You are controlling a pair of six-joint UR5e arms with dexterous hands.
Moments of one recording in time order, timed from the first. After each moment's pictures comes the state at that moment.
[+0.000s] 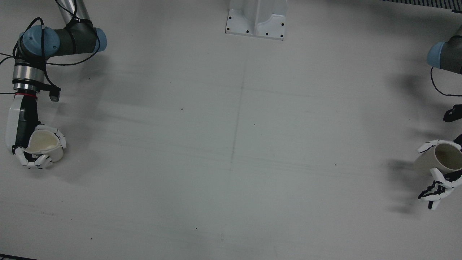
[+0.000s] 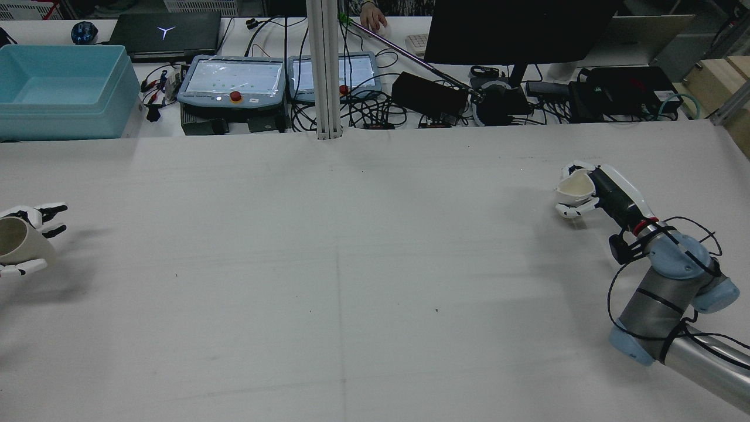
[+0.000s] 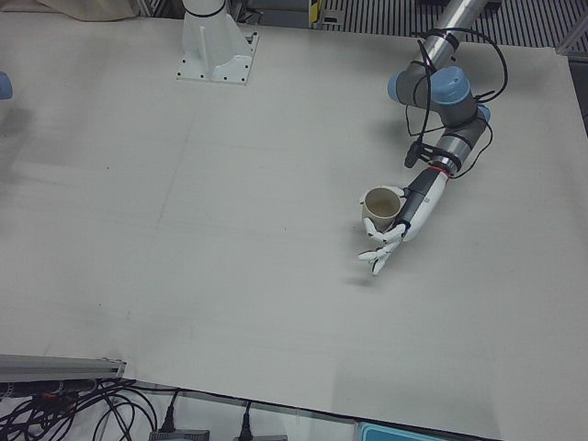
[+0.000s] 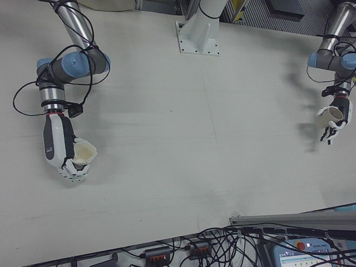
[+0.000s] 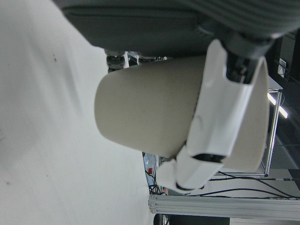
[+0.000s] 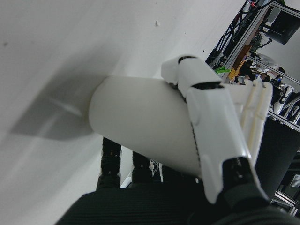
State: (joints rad) left arm -0.87 -1.45 -1.64 -0.24 1.32 0.16; right arm 0.89 -1.37 1.37 -3.20 -1.12 -0.52
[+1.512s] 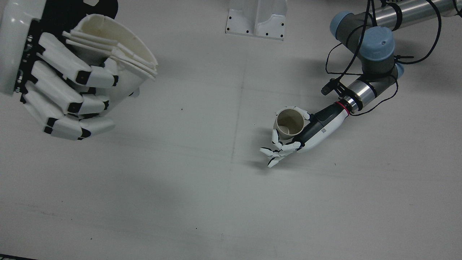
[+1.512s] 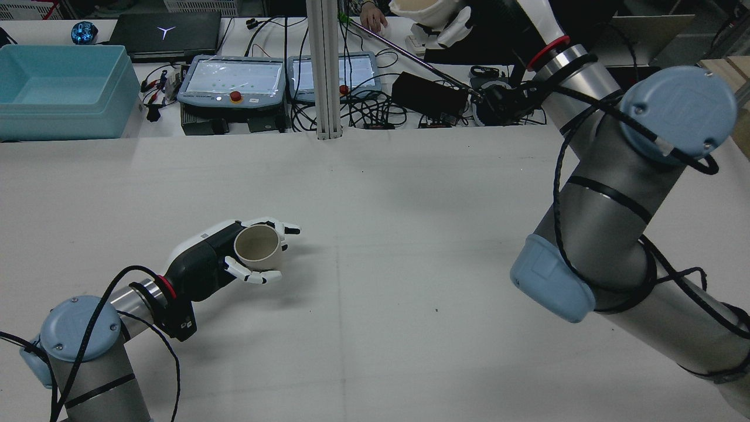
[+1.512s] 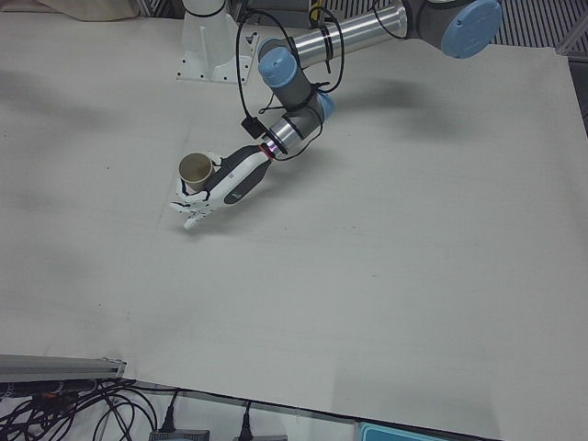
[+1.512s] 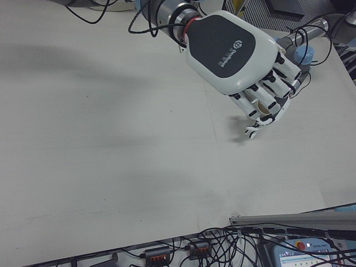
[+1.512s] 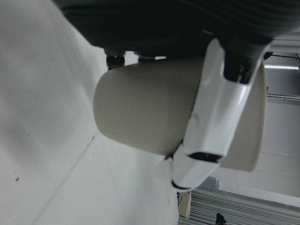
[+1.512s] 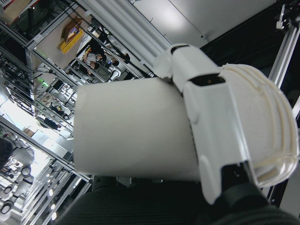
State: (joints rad) left arm -0.55 -2.01 -1.74 0.34 1.33 0.15; right arm 0.93 -0.85 2.00 -3.65 -1.13 -1.07
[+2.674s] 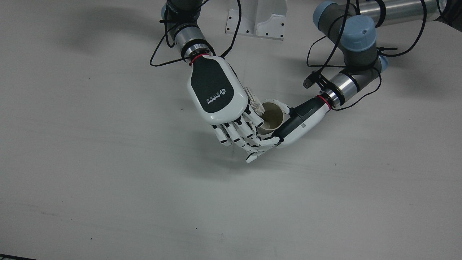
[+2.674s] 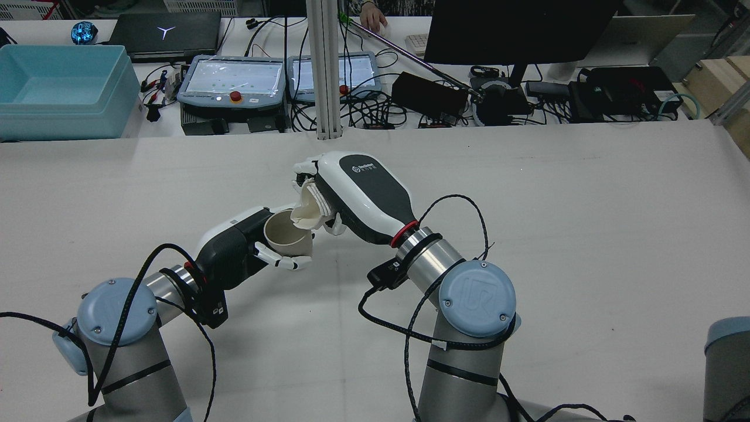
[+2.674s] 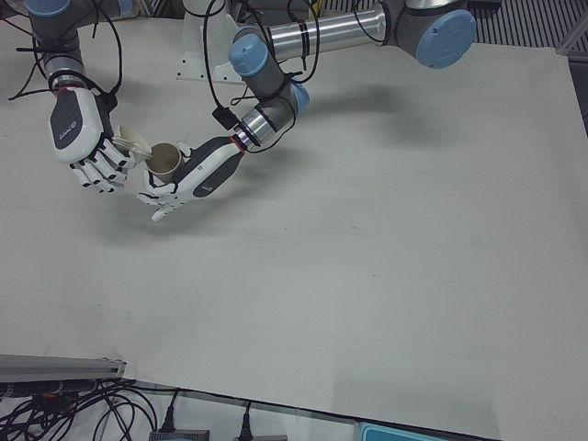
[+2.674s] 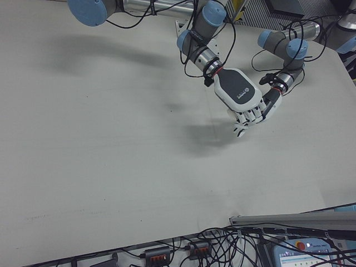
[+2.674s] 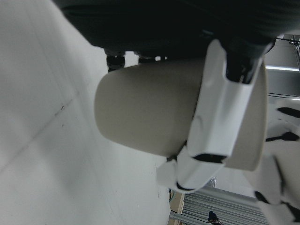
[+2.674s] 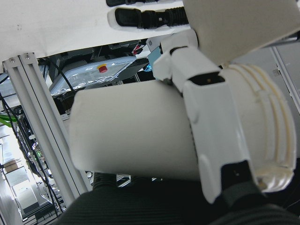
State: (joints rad) left arm -0.55 -2.13 -1.73 0.44 1.33 0.12; right arm 0.50 -0.84 1.81 -3.52 -0.97 -1.53
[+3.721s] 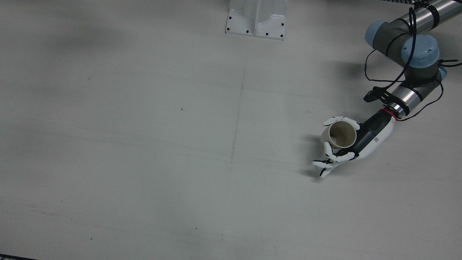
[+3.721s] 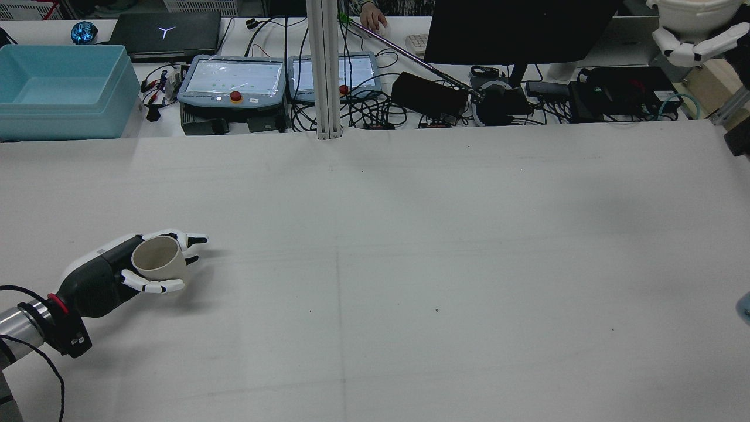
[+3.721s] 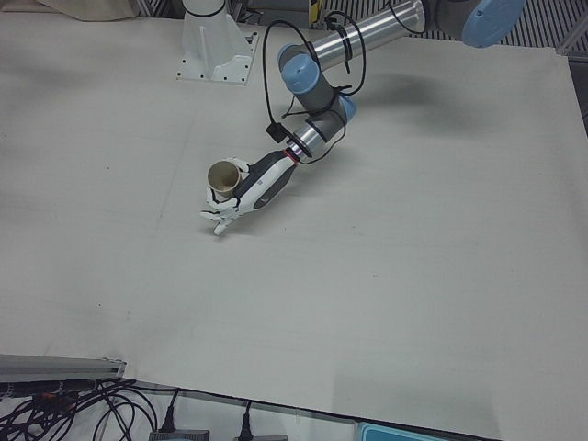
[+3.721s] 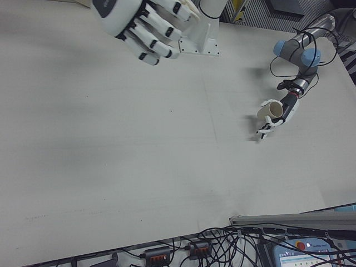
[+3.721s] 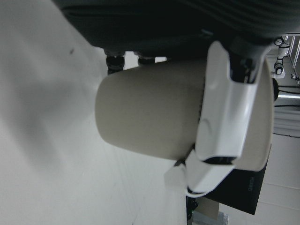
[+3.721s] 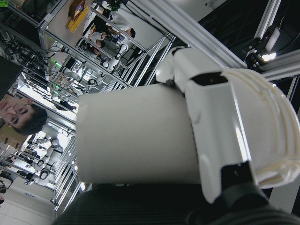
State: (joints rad) left arm -0.63 -1.71 -1.79 0.18 1.35 0.10; right arm 1.18 -1.42 2.30 -3.63 -1.12 -0.60
